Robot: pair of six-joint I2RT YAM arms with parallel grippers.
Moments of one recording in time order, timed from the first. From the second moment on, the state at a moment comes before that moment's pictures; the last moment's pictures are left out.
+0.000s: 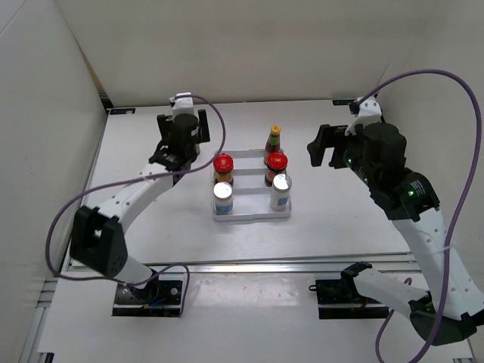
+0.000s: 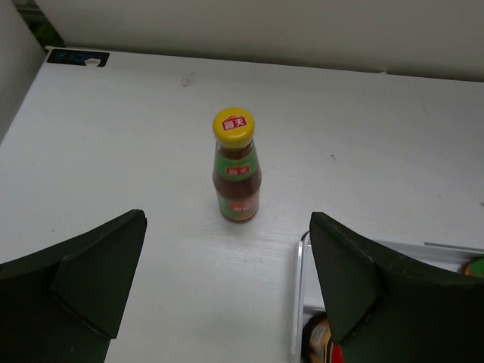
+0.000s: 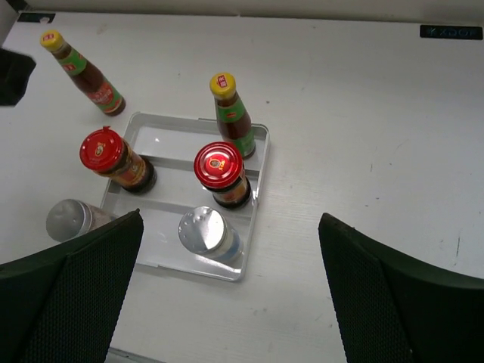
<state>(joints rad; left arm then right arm) -0.48 1.43 1.13 0.00 -0.64 -0.16 0.49 0.99 1.40 -0.73 0.14 0.21</state>
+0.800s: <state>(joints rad) -0.26 1.99 1.42 0.11 -0.40 -0.16 0.49 0.85 1.25 -0.74 -0.07 0.16</state>
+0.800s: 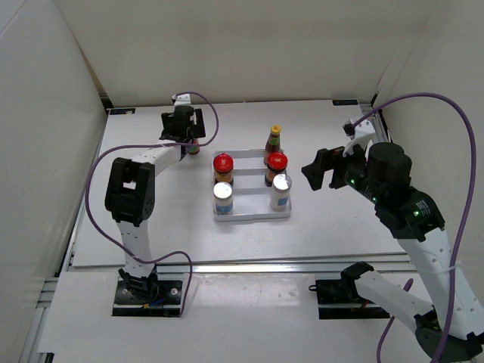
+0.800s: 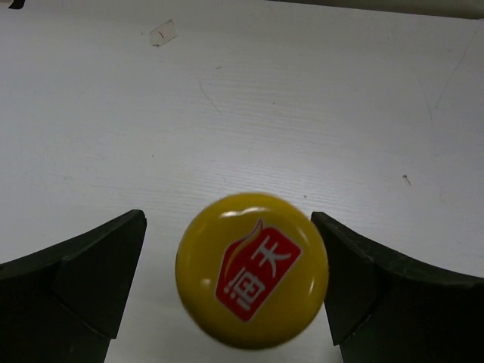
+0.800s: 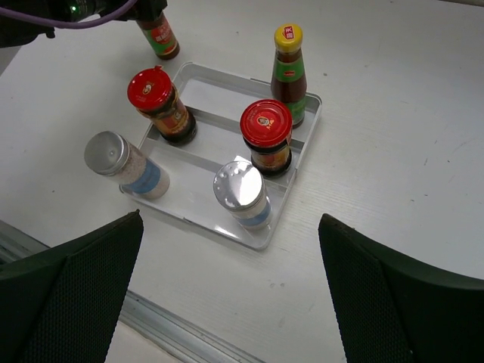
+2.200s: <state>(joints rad) -0.36 1.83 1.46 0.08 -0.03 -0.21 0.49 0.71 1.23 -0.87 -0.11 0.23</state>
